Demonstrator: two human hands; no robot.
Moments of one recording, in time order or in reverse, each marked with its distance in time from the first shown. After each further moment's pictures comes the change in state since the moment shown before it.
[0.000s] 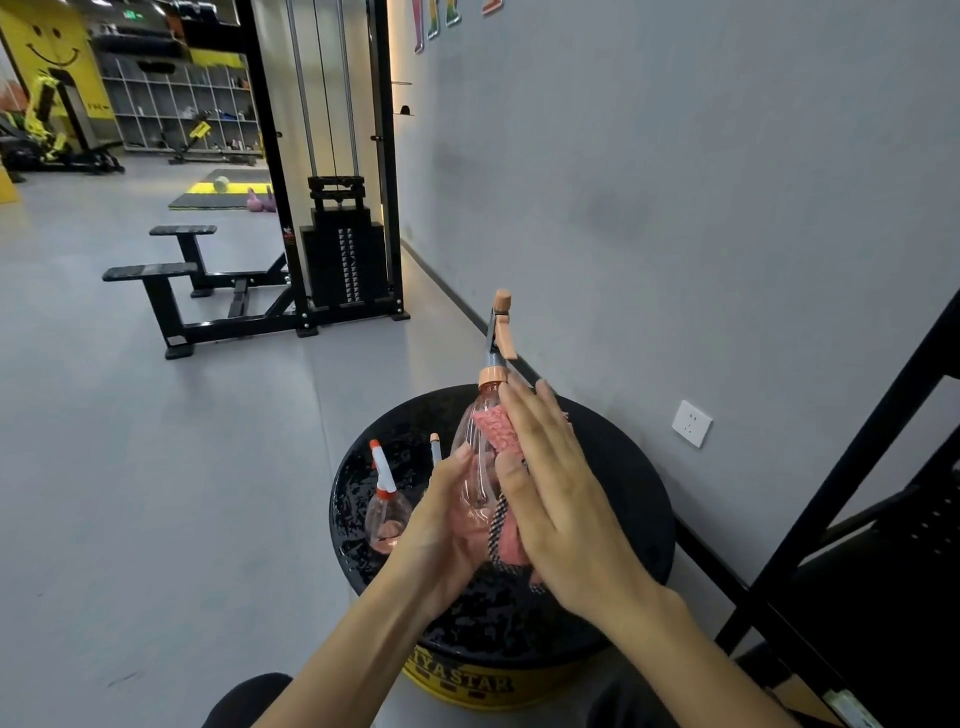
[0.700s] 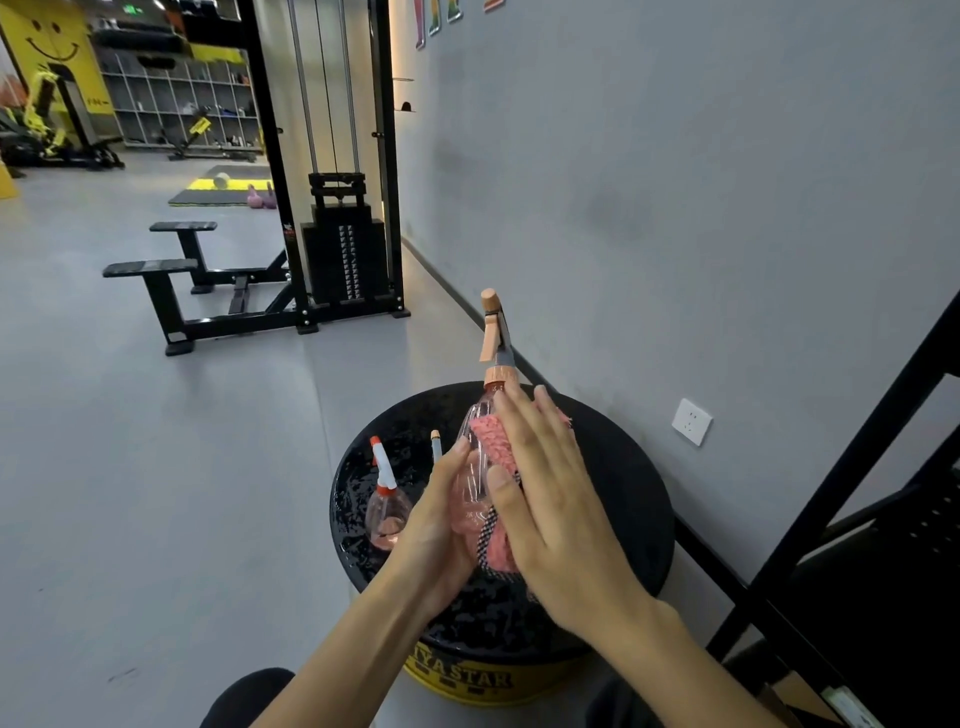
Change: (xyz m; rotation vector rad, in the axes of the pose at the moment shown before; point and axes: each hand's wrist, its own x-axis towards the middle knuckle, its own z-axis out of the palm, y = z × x) left_hand 0.000 -0.002 -0.001 0.061 0.061 0.015; right_hand -0.008 -0.004 0.008 -0.108 0.015 -0.019
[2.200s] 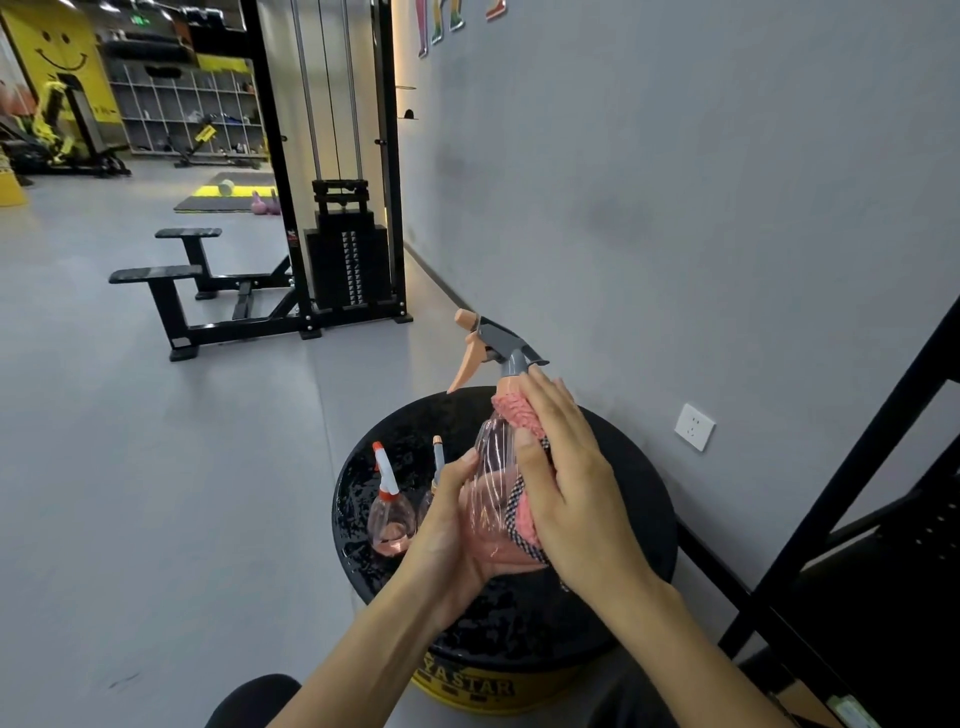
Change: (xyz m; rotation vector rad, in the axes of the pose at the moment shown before) left_hand -0.002 -0.001 0.005 0.025 -0.040 -0.101; right_hand 0.016 0.004 -0.009 0.235 0.131 0.090
